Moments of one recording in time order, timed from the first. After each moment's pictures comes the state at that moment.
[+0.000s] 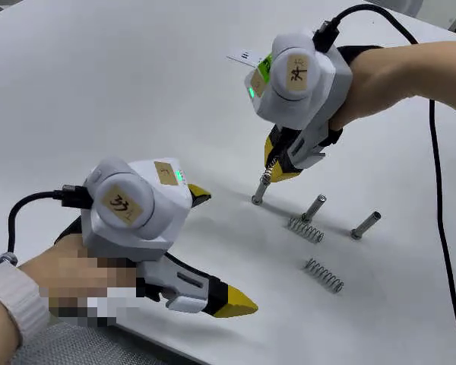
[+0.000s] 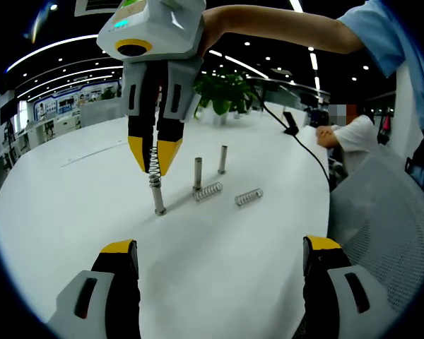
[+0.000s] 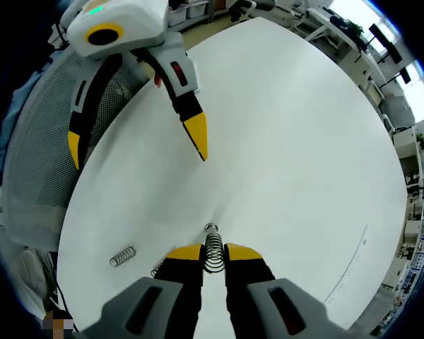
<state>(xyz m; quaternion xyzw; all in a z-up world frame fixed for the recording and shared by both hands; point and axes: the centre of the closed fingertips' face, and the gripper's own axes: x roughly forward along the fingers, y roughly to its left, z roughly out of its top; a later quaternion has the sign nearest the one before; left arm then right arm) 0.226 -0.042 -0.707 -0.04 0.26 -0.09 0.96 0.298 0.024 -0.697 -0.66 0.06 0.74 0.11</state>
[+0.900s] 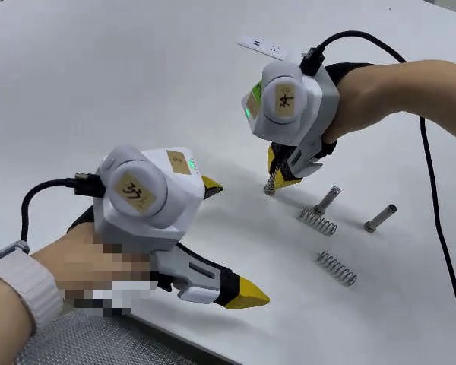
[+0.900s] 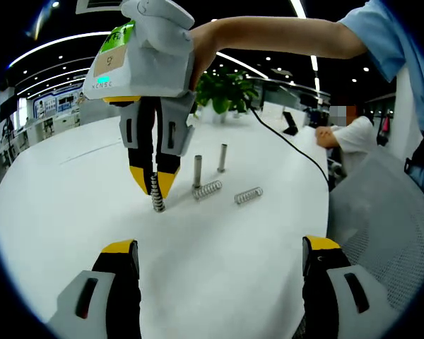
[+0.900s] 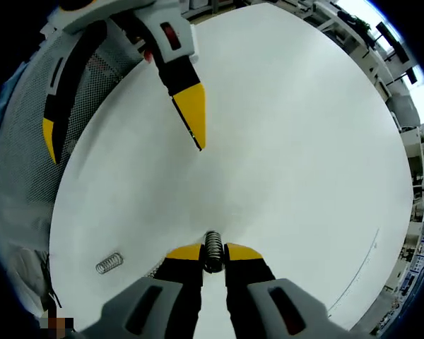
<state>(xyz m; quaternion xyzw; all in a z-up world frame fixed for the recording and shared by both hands) 0.226 -0.042 -0.710 -0.04 0.26 -0.09 0.96 0.302 0.026 -0.738 -0.68 0.06 0.73 0.10</state>
